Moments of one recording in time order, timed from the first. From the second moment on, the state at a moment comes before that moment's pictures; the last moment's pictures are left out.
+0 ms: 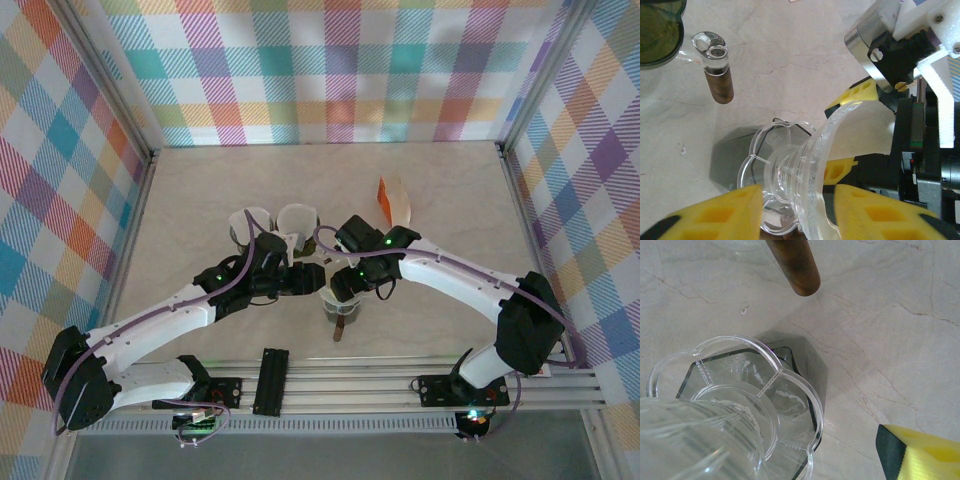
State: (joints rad) left arm -0.82 1.14 0.81 -0.32 0.20 -0.80; right arm 0.85 1.51 1.18 -0.93 -0.02 0.32
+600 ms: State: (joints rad) left arm -0.82 1.14 0.81 -0.32 0.21 -0.81; right arm 0.85 1.51 1.18 -0.92 -0.01 0.32
